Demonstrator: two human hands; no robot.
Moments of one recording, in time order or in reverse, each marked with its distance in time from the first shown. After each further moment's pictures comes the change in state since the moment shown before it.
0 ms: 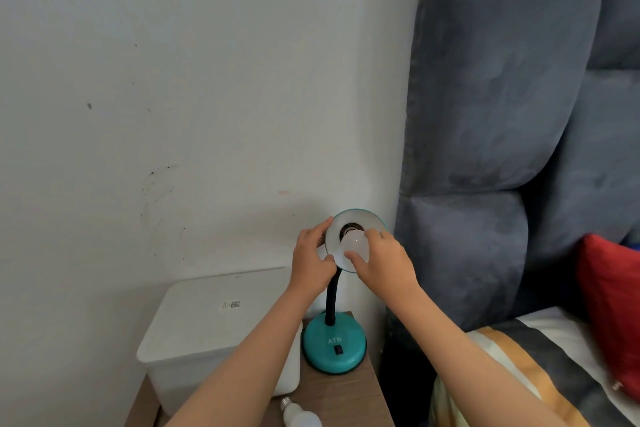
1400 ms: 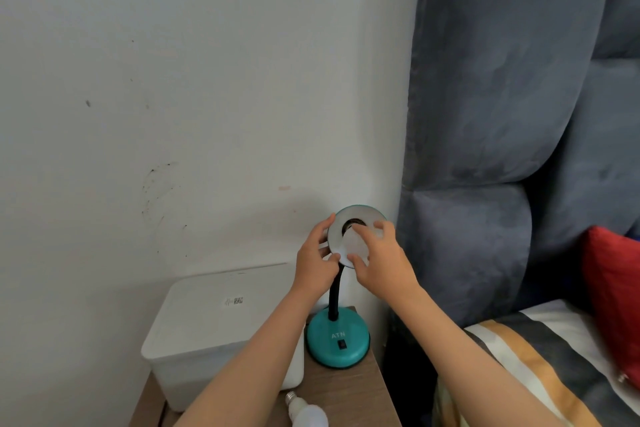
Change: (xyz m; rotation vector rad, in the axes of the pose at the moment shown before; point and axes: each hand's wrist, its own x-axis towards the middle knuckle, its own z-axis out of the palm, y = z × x) left_hand -0.004 -0.008 0.004 -0.170 -0.048 -0.066; right_hand -0.007 0.001 0.008 0.087 -0.014 -0.066
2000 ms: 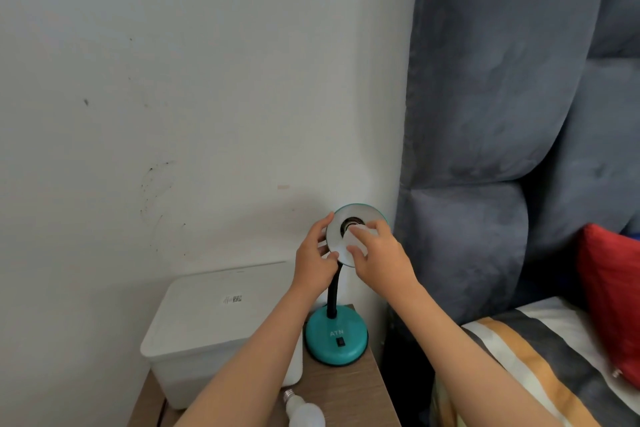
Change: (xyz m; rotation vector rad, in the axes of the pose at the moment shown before) left_hand -0.002 0.003 0.002 -0.002 0.010 -0.007; right_hand 0.001 0.001 0.000 -0.016 0.060 -0.056
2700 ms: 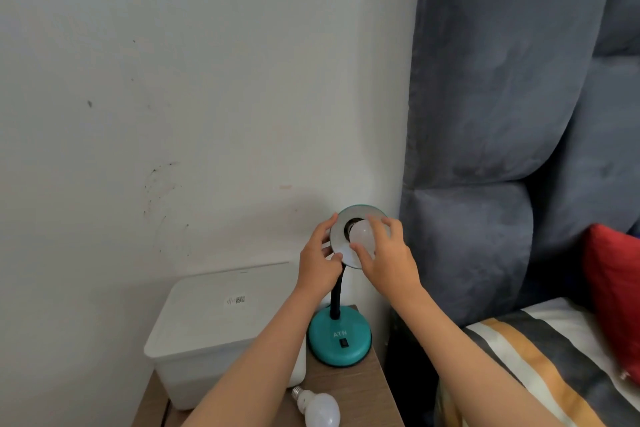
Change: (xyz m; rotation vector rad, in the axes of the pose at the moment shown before) left_hand -0.002 0.000 0.002 -0.002 -0.004 0.020; right_hand 0.000 0.007 0.007 0.048 0.108 0.079
